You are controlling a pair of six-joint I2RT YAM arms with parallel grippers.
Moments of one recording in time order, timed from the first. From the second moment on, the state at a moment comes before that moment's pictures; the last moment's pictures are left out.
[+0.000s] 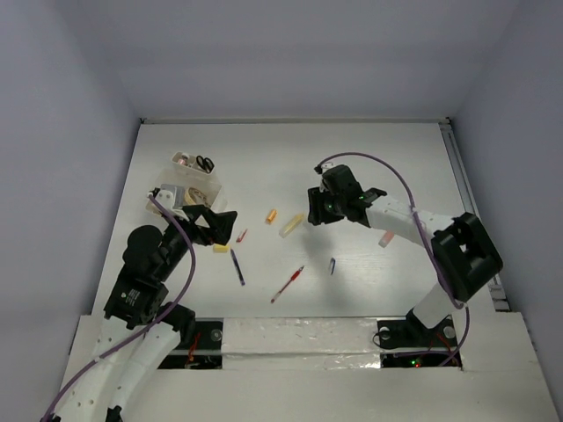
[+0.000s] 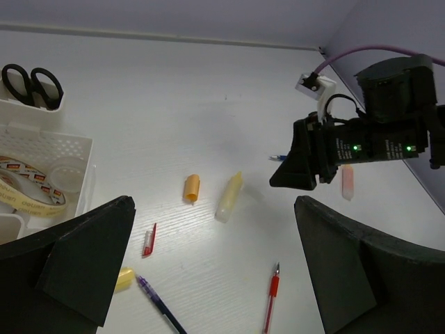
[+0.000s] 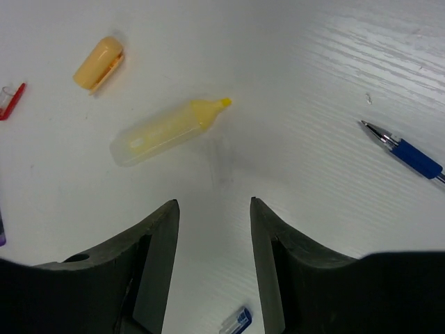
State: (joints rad) left arm -0.39 0.43 0.66 -0.32 0.07 -0.36; right arm 0.61 1.60 1.03 -0.26 -0.04 0.34
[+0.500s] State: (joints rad) left arm -0.38 0.45 0.66 -0.32 0.09 -0.35; right arm 0.64 1.83 1.21 -0.36 0.07 0.26
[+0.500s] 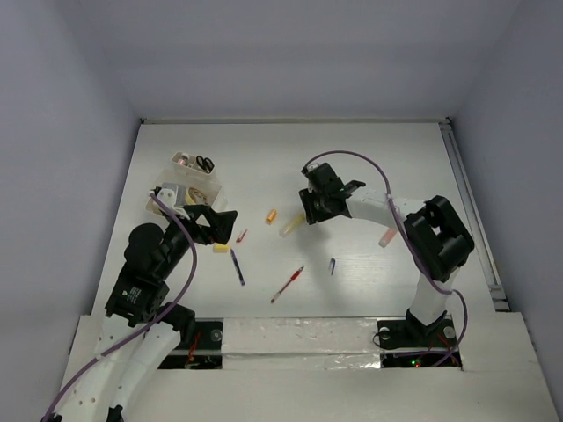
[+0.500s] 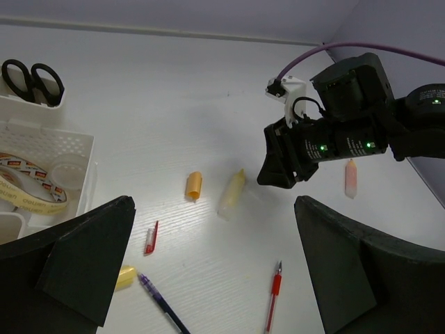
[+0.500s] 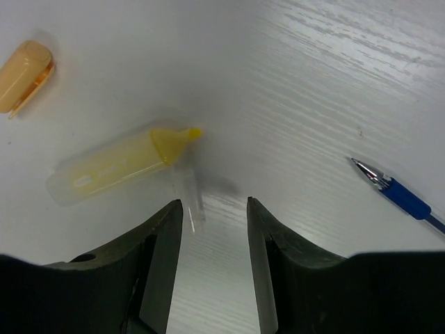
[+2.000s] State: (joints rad) left arm -0.37 0.48 0.66 -0.31 0.12 -0.35; right arm 0.35 1.98 1.39 -0.55 -0.10 -0.15
